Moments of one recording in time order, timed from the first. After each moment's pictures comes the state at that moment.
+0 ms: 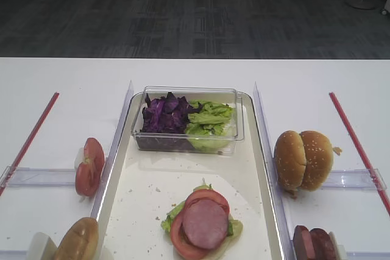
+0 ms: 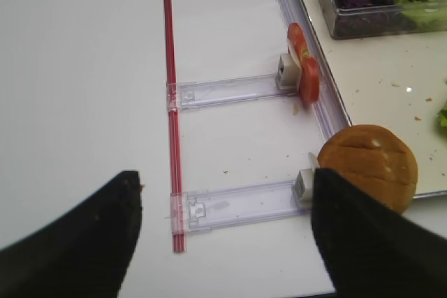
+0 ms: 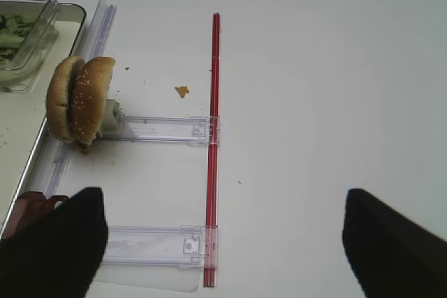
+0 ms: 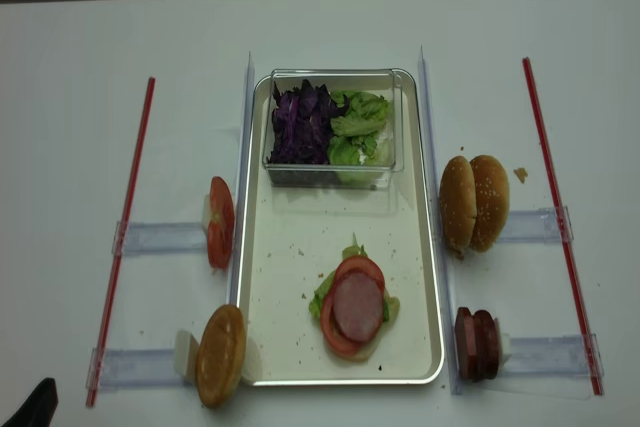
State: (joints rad) left arm -0.05 -0.02 -0.49 -0.01 1.18 0.00; right arm -0.04 -0.02 -0.48 0.04 1.13 -0.08
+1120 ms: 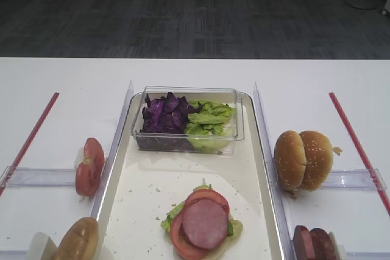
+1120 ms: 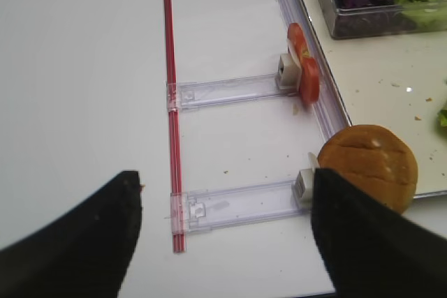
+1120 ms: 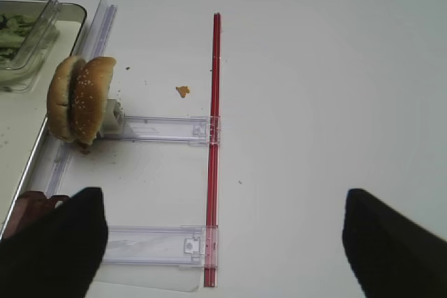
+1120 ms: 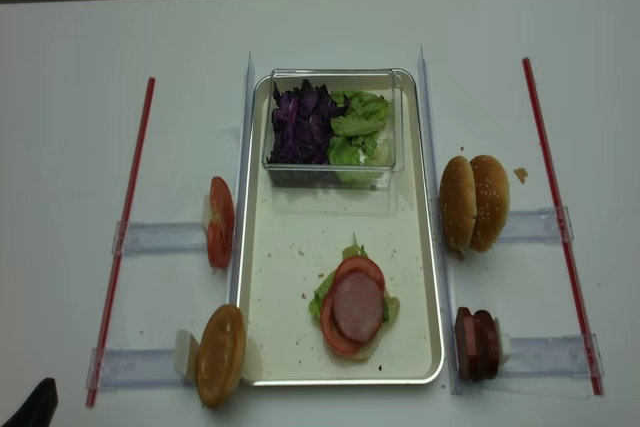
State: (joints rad) left arm -0.05 -0.02 -0.49 -0.01 1.18 0.00; right arm -0.04 -0.02 -0.48 0.04 1.13 -0.08
